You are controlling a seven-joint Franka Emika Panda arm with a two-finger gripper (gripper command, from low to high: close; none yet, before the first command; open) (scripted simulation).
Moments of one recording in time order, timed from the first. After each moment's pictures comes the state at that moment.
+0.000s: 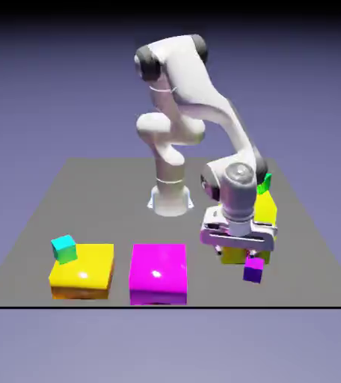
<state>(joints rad) -0.28 0.45 0.66 -2.19 -0.09 2.30 1.49</state>
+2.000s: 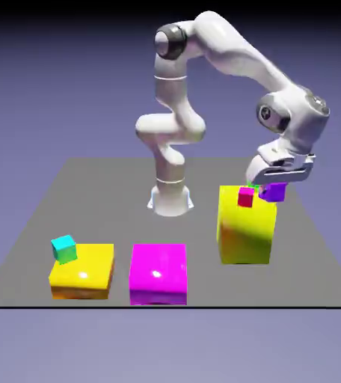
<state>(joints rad) 0.07 -0.07 0.67 -2.13 0.00 1.70 0.97</state>
